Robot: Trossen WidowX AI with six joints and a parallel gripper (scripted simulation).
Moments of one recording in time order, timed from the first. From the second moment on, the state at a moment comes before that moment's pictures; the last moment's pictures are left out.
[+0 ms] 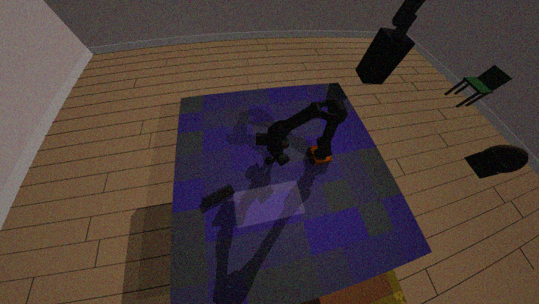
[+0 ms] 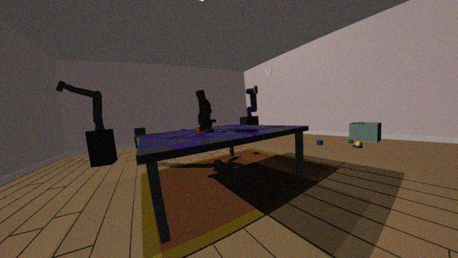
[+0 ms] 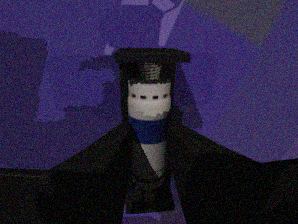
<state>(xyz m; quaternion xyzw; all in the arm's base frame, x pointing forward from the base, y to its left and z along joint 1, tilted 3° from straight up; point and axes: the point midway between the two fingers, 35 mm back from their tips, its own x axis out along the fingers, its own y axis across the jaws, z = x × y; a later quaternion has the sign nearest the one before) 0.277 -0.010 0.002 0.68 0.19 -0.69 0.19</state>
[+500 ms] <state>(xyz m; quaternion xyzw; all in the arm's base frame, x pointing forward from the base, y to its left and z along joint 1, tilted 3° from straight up) 0.278 -0.009 0.002 0.67 0.19 -0.70 0.19</state>
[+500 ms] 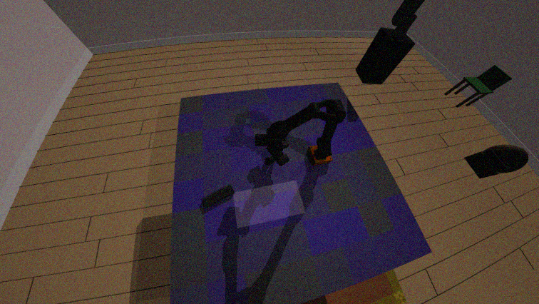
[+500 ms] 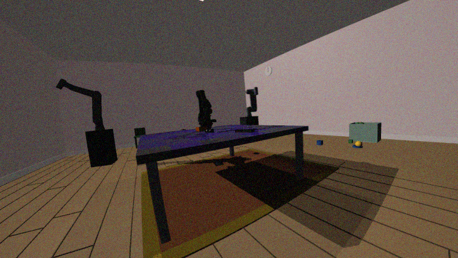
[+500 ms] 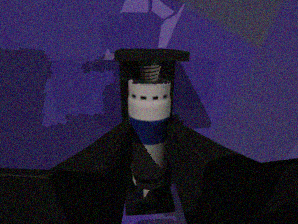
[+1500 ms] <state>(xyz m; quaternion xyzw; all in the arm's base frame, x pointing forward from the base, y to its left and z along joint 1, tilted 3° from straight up) 0.288 -0.003 0.001 0.66 0.19 -0.70 0.19</state>
